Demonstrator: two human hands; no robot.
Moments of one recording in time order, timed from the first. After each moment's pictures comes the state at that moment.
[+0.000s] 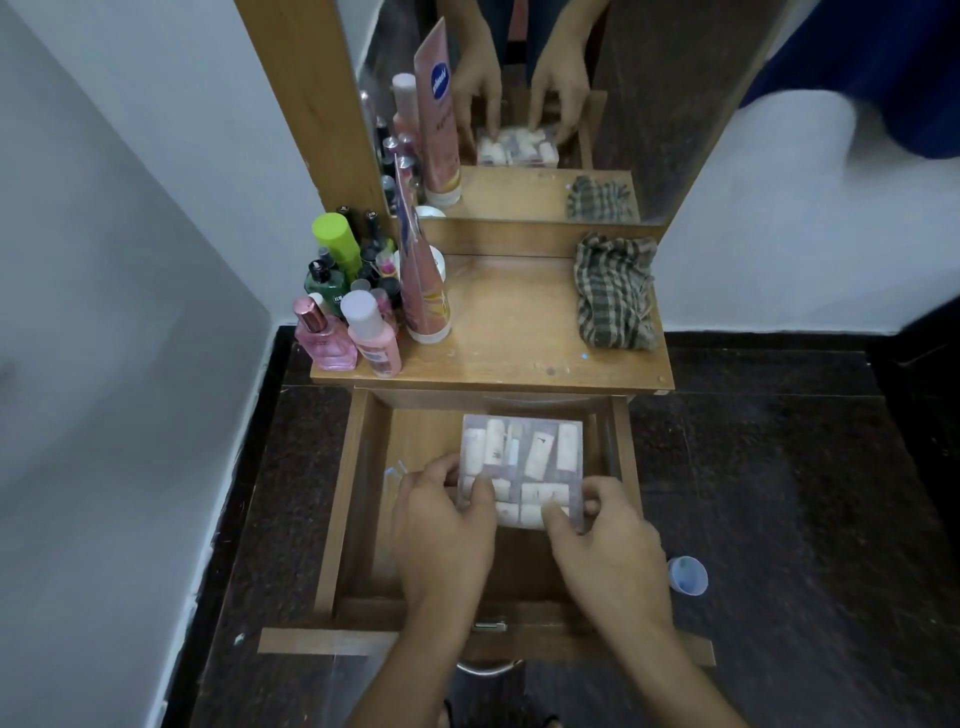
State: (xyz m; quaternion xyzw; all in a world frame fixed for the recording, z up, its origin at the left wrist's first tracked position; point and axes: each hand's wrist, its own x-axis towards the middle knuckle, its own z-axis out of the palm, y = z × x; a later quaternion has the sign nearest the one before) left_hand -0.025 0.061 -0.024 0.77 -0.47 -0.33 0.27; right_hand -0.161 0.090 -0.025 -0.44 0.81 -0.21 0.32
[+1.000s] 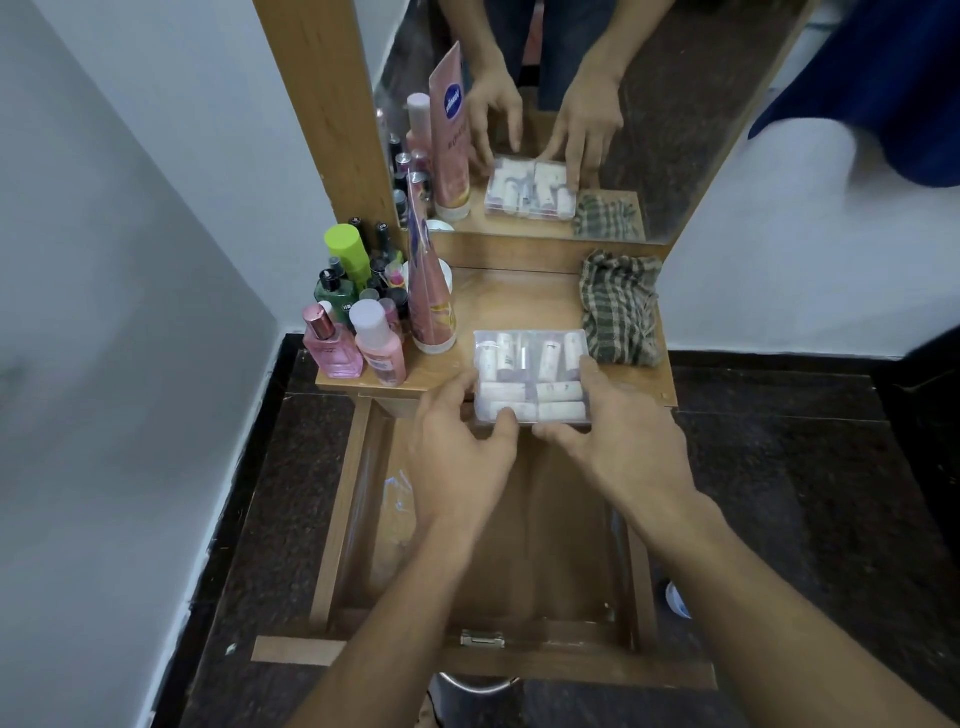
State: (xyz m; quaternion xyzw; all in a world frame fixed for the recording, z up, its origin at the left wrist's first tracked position) left_hand -0.037 0.002 -0.001 0.70 -0.51 -0.31 0.38; right_hand -0.192 -0.007 0.006 -0.64 0.75 -0.08 0.16
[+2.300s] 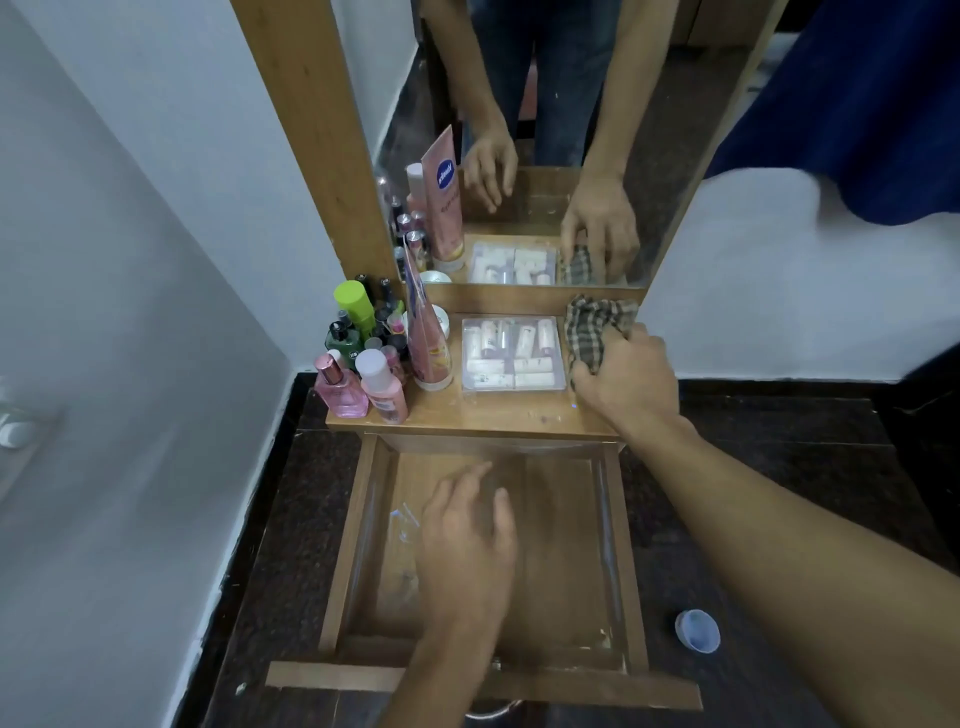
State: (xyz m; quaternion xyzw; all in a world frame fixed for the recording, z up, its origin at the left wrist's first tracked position) left_hand -0.047 0.055 -0.012 0.70 -0.58 -0.23 0.36; right_hand -0.227 -0.093 0.012 -0.61 0.78 -0.12 0.08
